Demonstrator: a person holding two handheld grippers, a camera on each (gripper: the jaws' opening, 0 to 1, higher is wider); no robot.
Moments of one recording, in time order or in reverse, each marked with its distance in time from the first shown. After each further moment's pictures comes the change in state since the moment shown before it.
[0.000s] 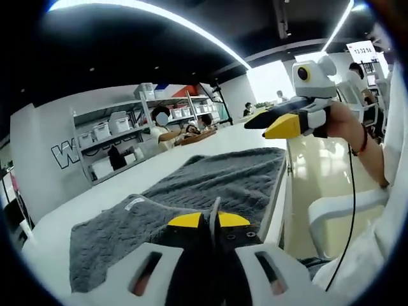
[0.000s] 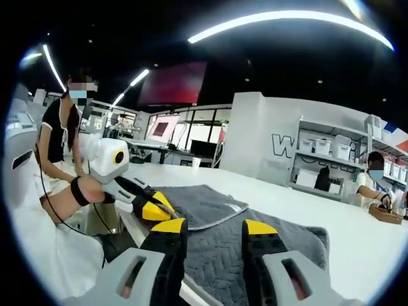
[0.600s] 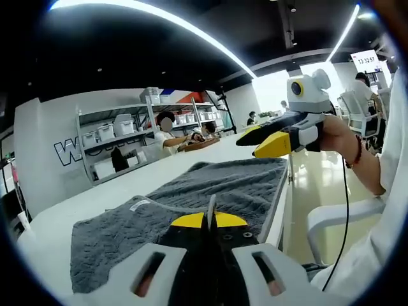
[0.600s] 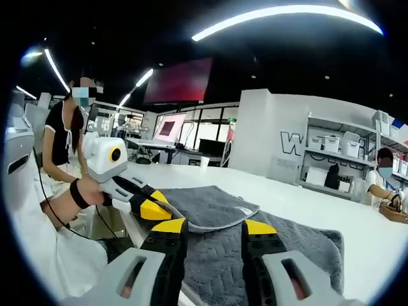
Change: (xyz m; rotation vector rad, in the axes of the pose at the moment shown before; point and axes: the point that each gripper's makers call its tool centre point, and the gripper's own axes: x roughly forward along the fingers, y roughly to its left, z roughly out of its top) left arm -0.013 0.006 0.006 -0.057 -0.052 0.002; right arm 0.027 0.014 0.005 0.035 -0.014 0.087
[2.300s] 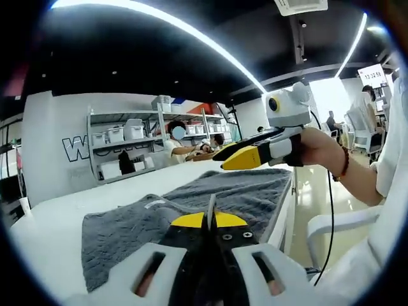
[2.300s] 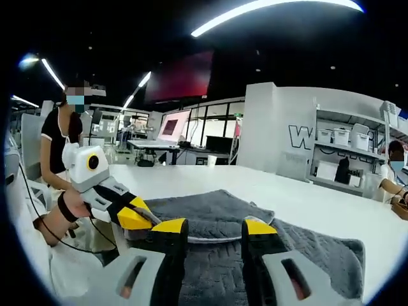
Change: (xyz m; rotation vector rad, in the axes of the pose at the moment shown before) left arm -0.029 0.028 -0.003 -0.064 -0.079 0.048; right arm 0.070 -0.001 0.007 0.026 0.048 0.035
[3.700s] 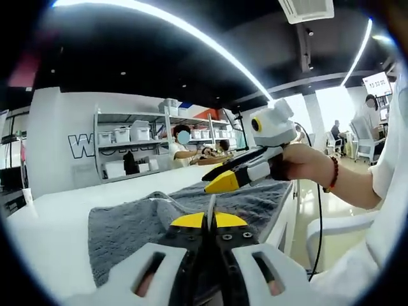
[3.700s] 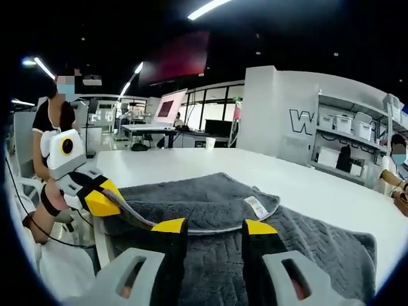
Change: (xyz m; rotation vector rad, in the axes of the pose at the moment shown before) left arm -0.018 0.008 -0.002 -0.042 -0.040 0.030; right arm 0.044 -0.006 -0.031 0.014 0.117 -0.008
